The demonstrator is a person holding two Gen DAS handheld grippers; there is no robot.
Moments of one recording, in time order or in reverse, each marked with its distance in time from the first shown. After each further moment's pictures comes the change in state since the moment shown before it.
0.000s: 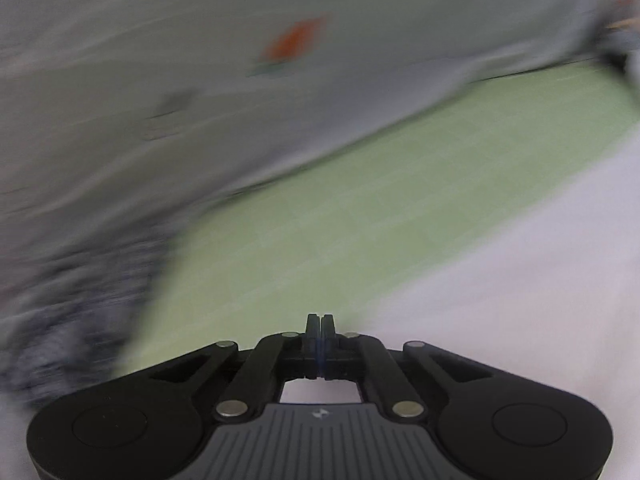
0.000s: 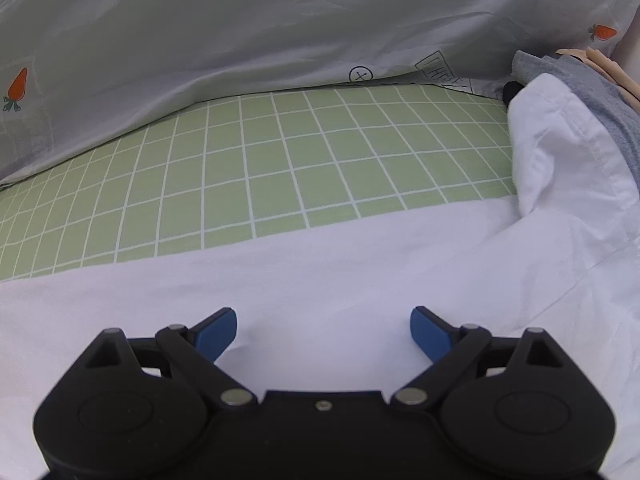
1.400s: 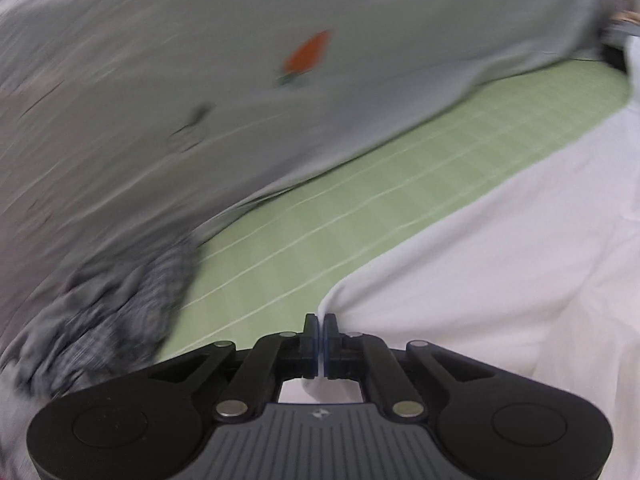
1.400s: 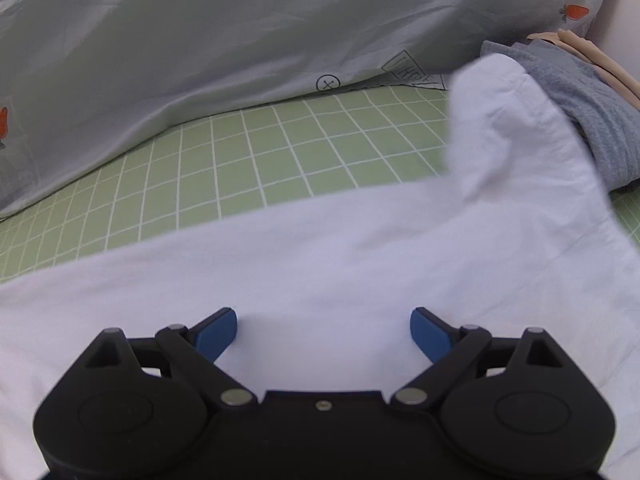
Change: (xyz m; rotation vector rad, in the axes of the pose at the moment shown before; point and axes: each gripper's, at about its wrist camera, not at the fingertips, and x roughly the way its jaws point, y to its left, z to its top) left arm -0.025 -0.008 0.003 0.112 -0.033 0.014; right arm -0.003 -0.020 0.005 0.065 -0.017 -0.004
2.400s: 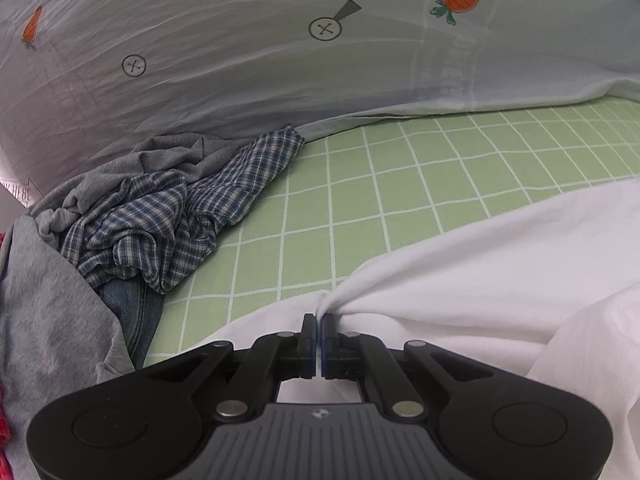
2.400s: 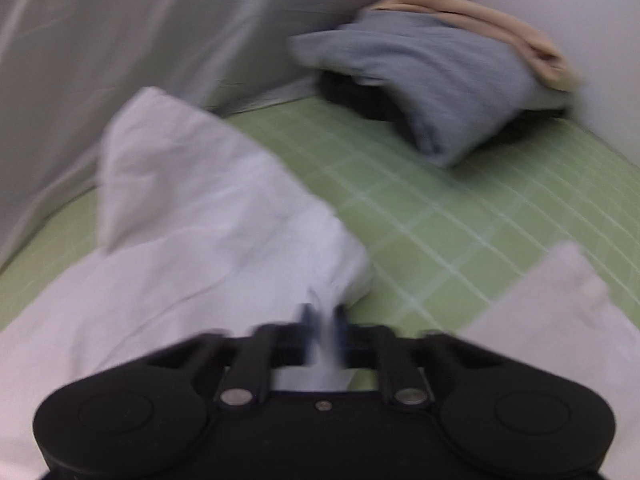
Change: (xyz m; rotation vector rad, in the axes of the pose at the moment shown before) left arm 0.014 0.022 -0.025 -0.284 0.156 0.152; right arm -0.001 -0.123 -0.004 0.223 -0.113 -0.111
